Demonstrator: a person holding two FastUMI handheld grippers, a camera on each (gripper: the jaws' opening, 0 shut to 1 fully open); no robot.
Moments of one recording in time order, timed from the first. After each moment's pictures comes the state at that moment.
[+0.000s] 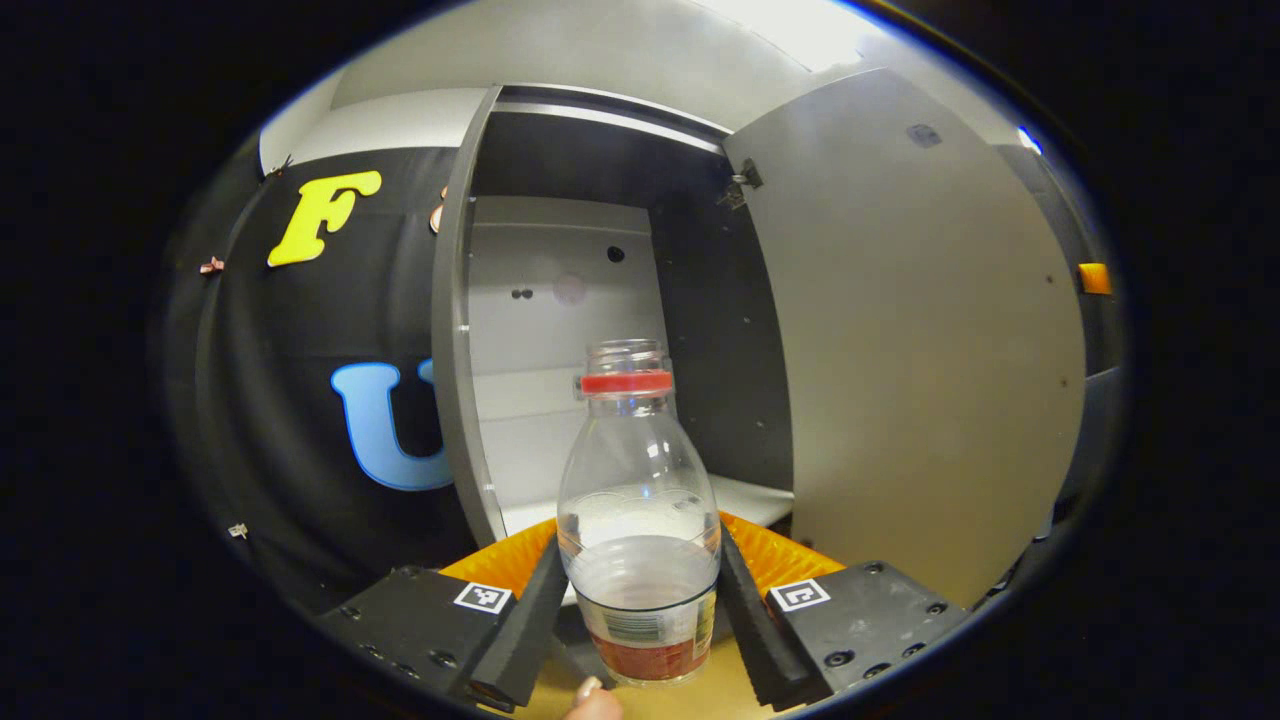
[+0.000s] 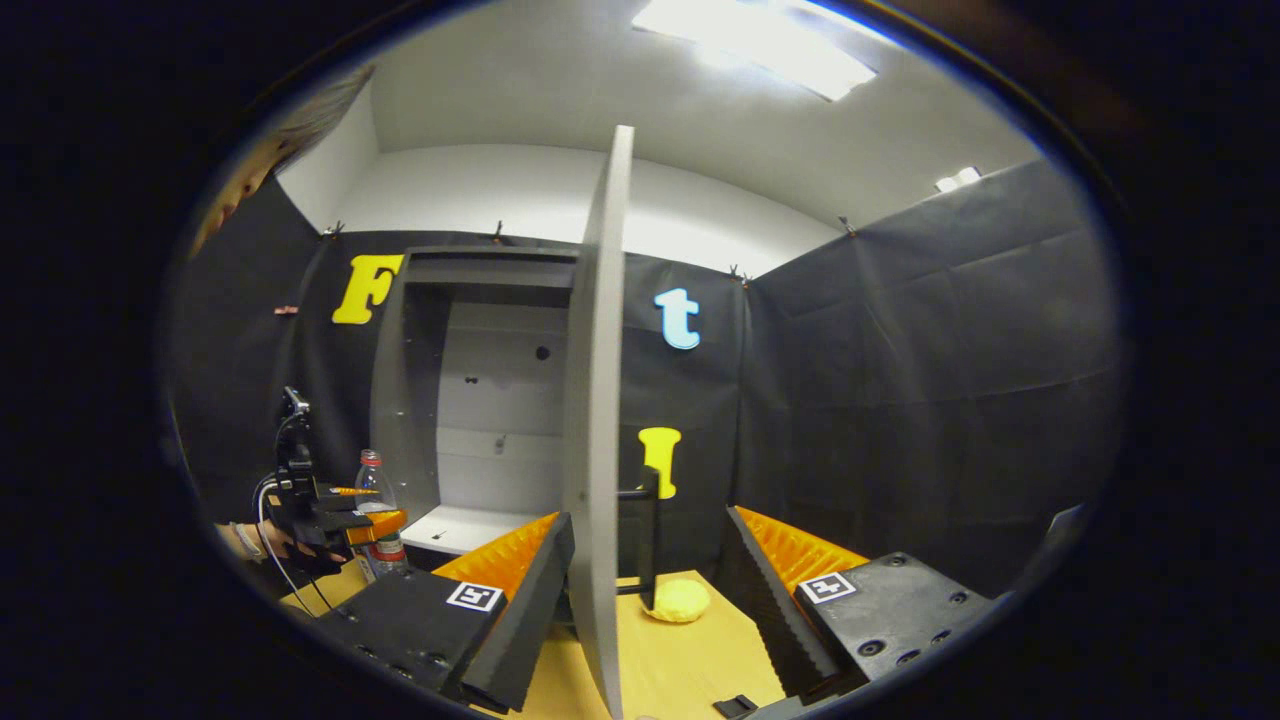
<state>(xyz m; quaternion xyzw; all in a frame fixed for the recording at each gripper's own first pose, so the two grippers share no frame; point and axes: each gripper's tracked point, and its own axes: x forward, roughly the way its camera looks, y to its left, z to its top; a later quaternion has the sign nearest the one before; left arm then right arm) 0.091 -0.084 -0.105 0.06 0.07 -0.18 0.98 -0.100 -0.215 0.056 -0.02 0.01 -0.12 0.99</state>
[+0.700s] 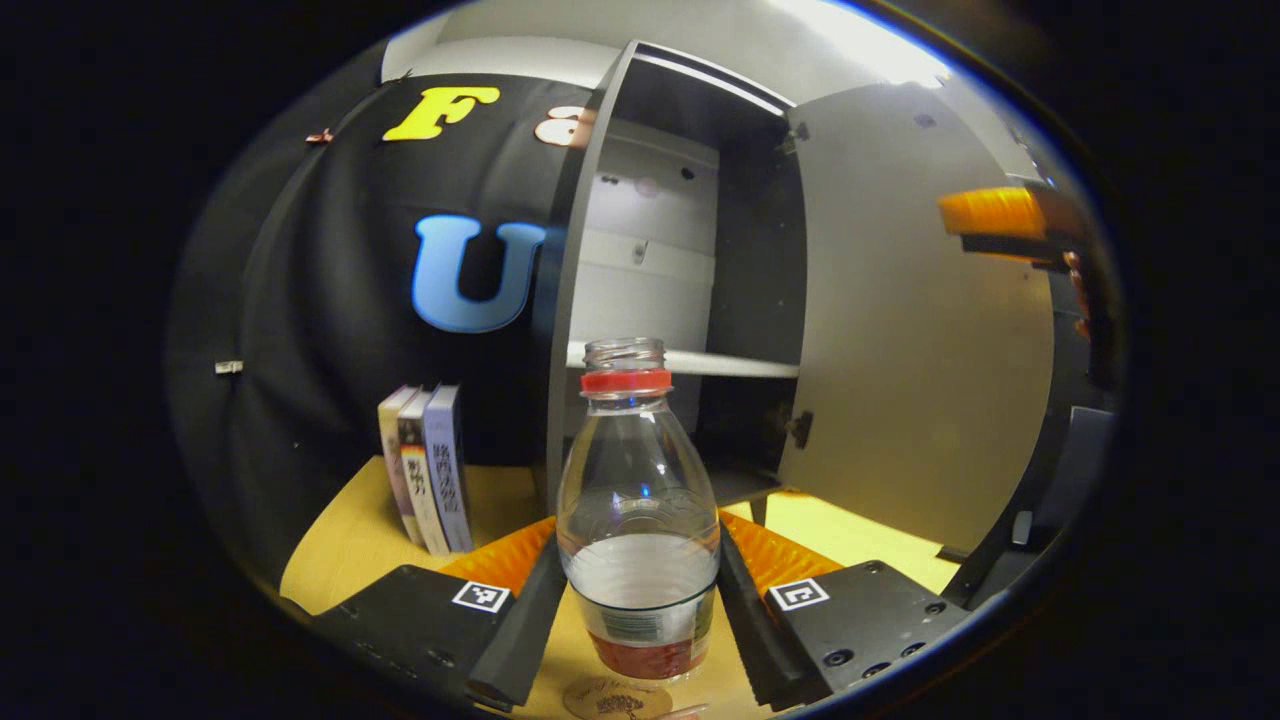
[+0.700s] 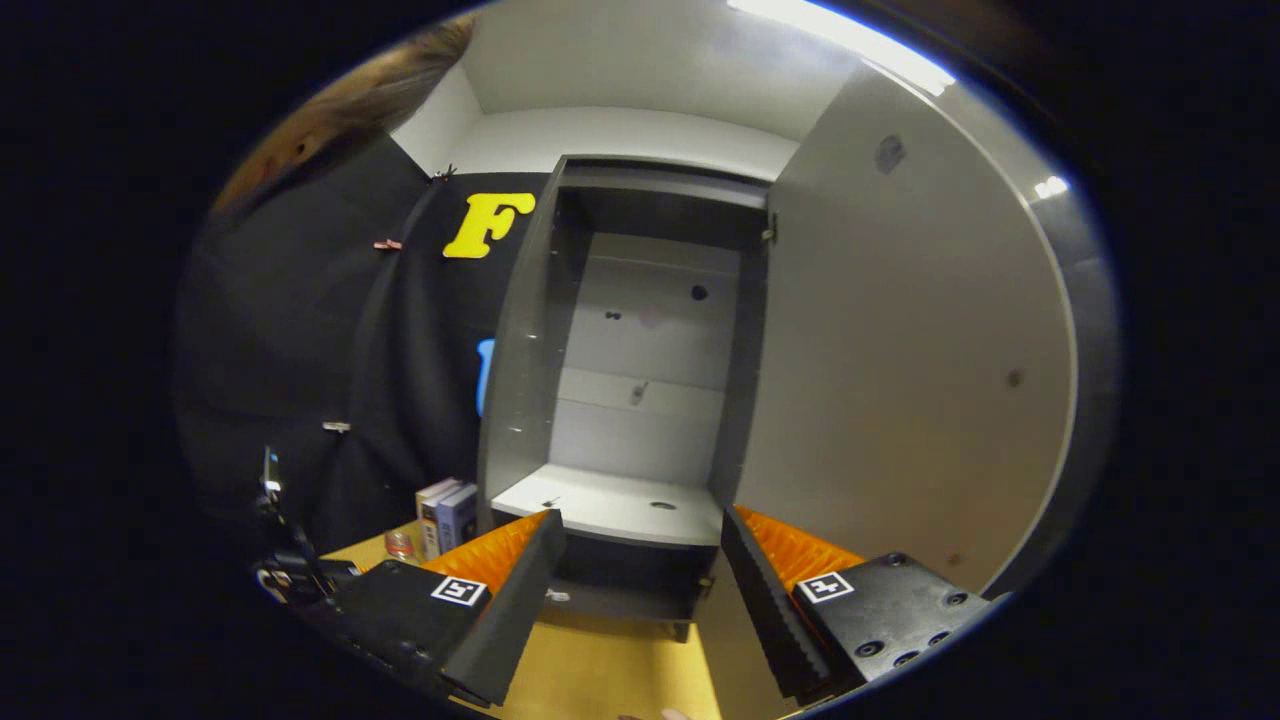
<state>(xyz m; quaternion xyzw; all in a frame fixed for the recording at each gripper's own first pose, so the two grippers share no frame) -0.022 -0.040 -0.303 -0.03 0.15 -0.09 0.98 0.011 -0.060 -0.079 -0.02 0.06 0.03 1.00</state>
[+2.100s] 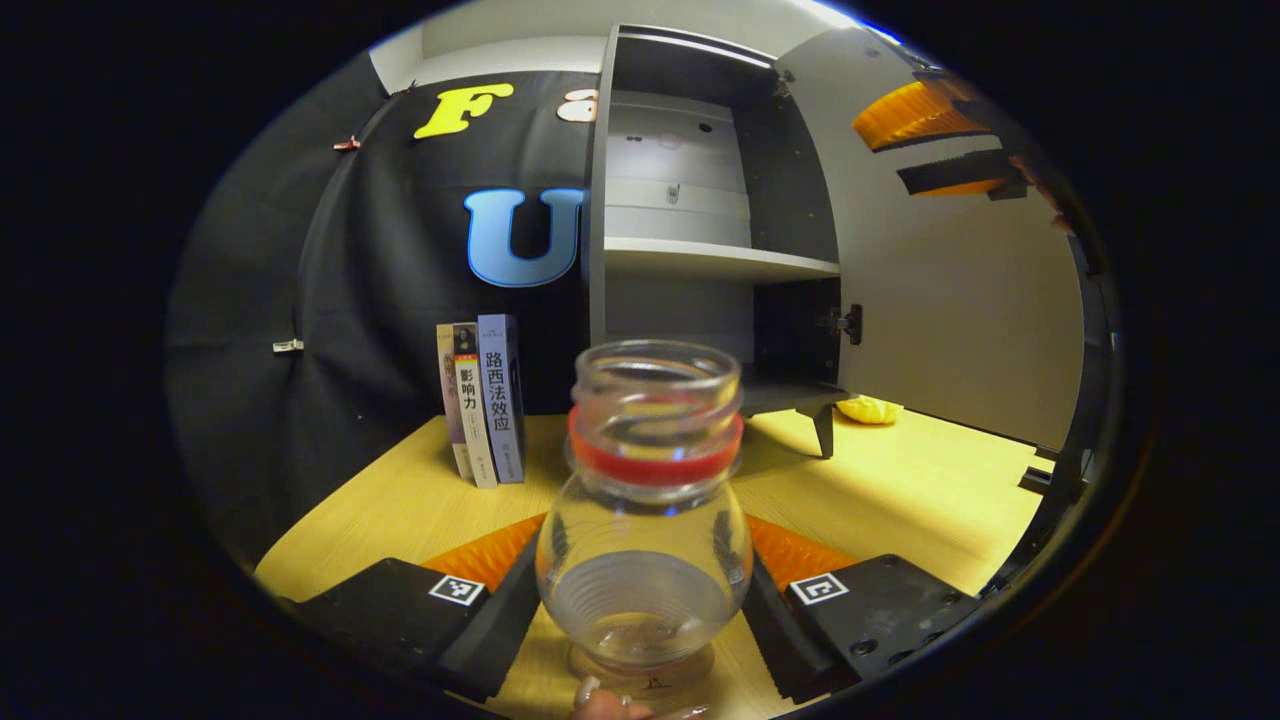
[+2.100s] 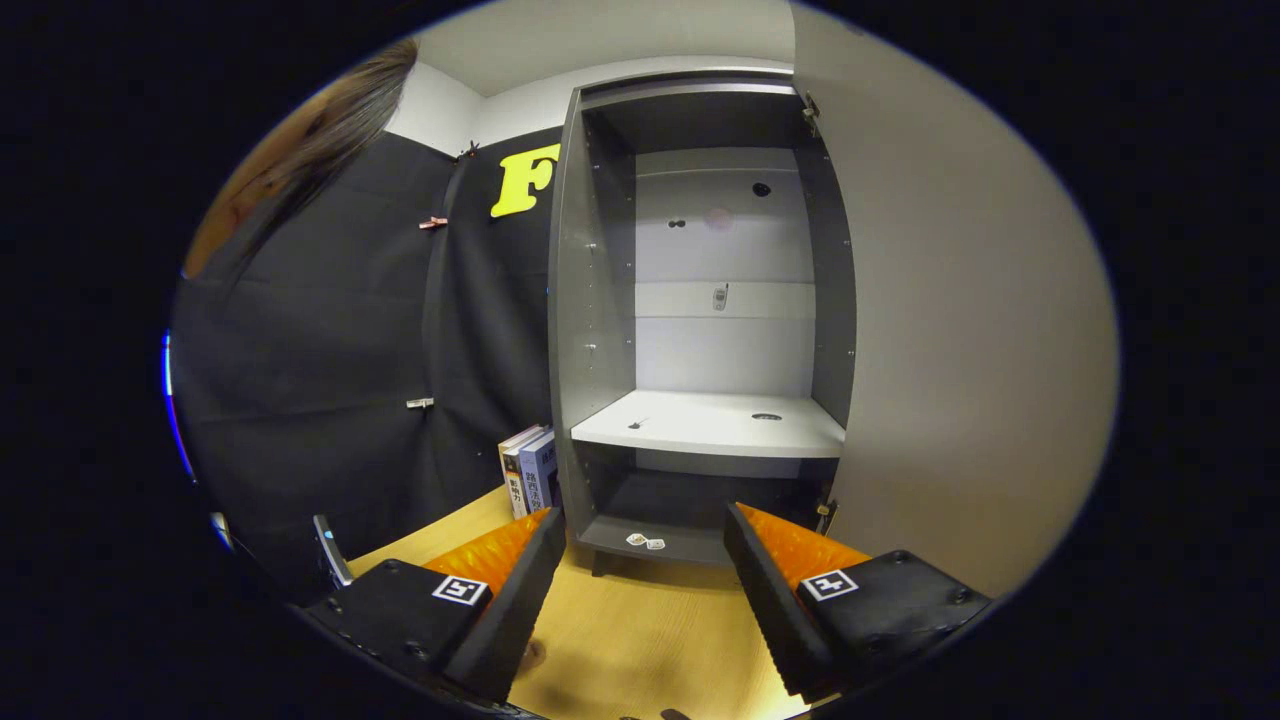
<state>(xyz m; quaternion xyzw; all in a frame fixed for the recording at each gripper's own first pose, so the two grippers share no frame) -0.062 -0.035 -0.388 0.01 0.18 -0.02 0.98 0.001 -0.034 -0.162 0.04 0.15 0.11 0.98</state>
